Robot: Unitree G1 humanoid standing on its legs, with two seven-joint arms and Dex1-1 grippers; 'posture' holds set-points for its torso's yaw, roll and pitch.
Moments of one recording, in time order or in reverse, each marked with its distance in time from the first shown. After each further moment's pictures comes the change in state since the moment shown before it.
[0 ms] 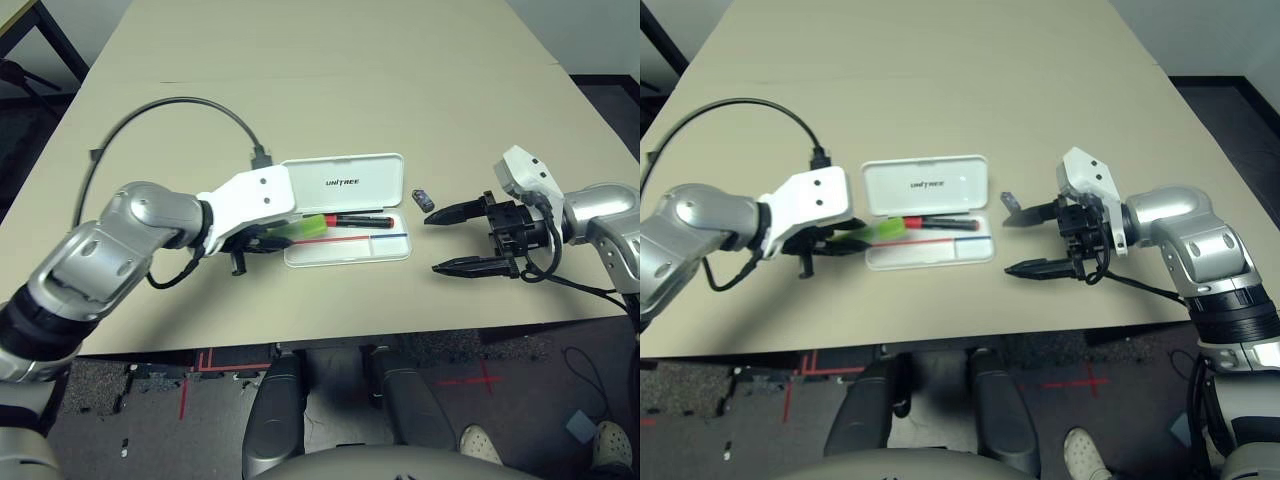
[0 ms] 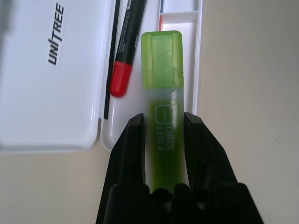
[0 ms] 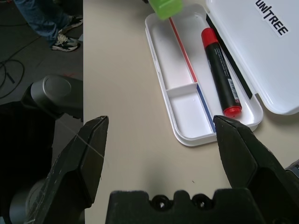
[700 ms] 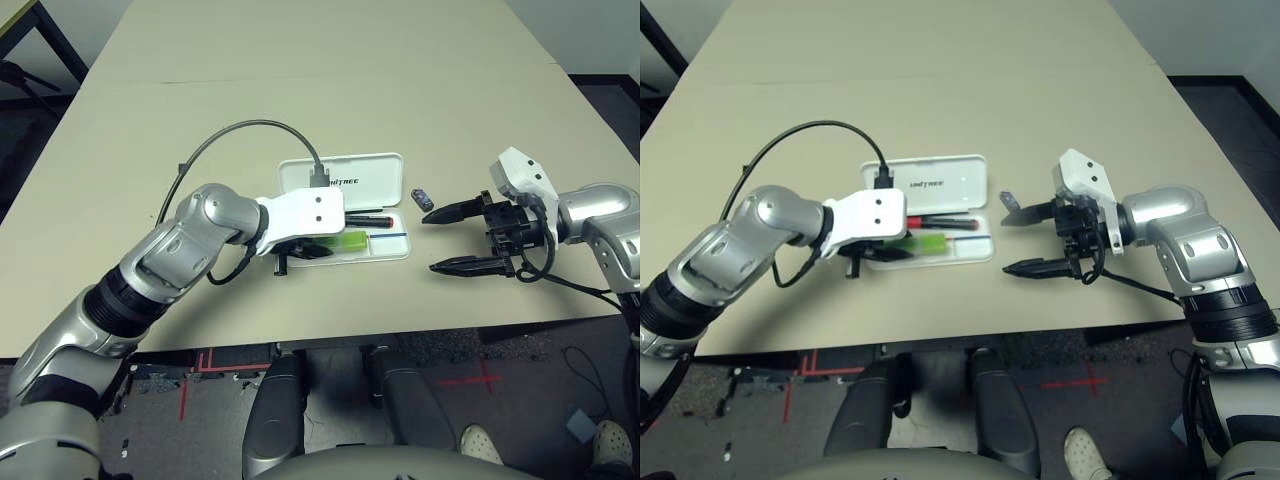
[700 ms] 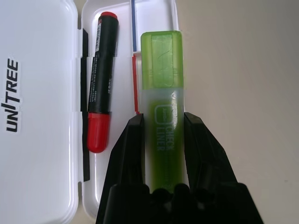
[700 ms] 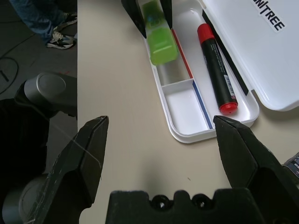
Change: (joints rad) left arm -0.026 -0.178 -0.095 0.105 0.144 -0.080 -0.048; right arm -0.003 0.013 0.001 0.018 -0.025 -0.021 -0.002
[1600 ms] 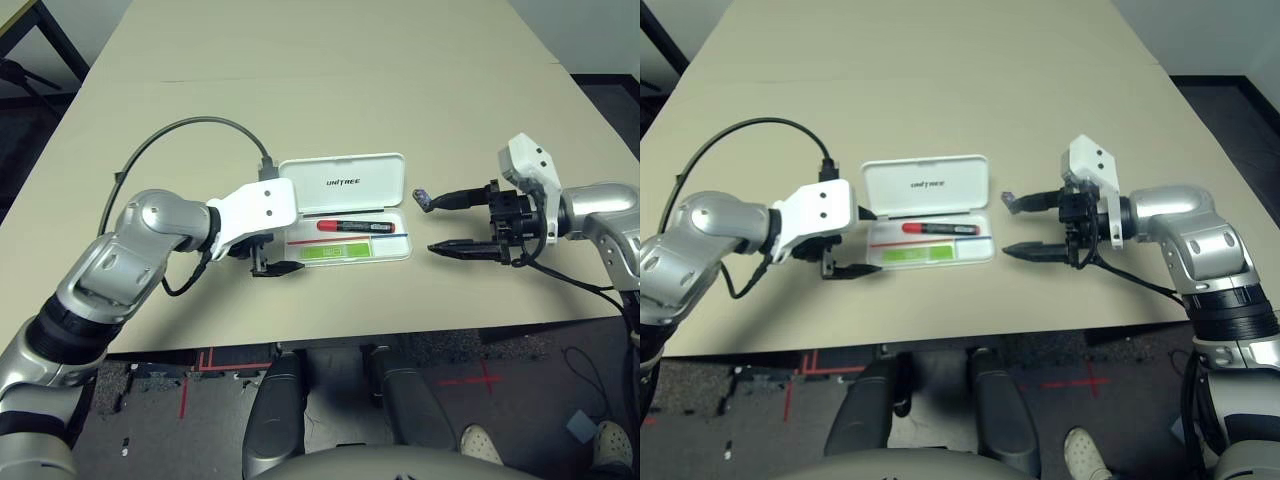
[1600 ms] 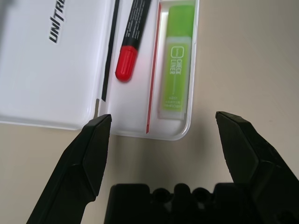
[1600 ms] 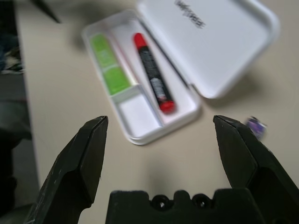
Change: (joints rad) left arm 0.228 0.184 0.325 -0.120 -0.108 -0.030 -0.050; right arm 0.004 0.009 -0.095 -0.011 0.004 0.161 -0.265
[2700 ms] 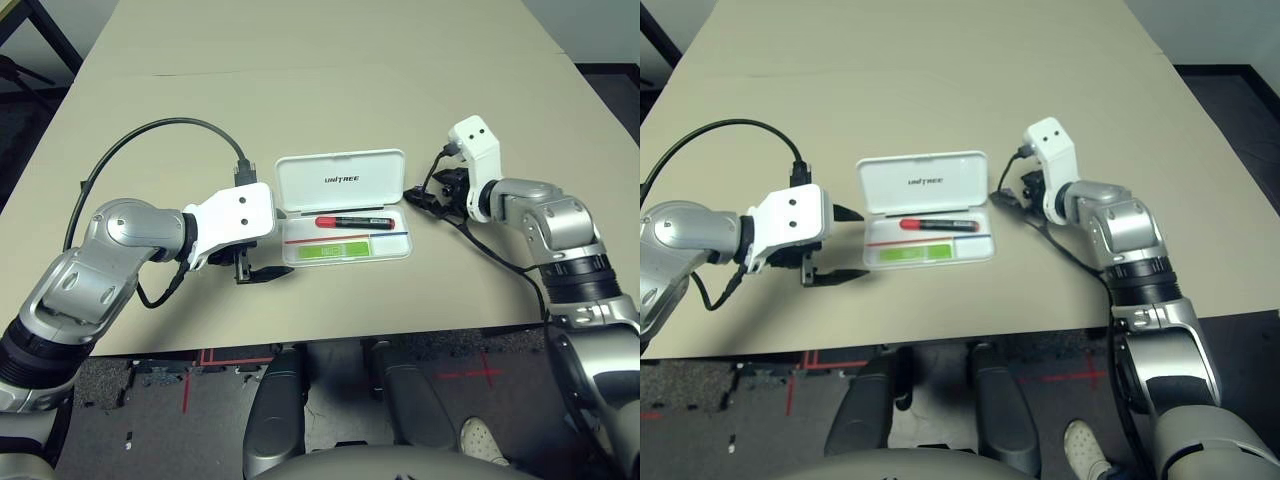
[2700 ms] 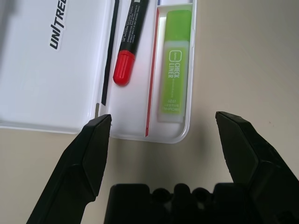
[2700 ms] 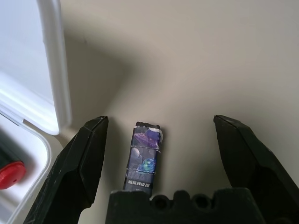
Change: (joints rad) left arm 0.046 0.019 0.035 -0.046 -0.020 -0.013 0.030; right arm -0.192 0.314 0.097 0.201 -0.213 0.208 -0.552
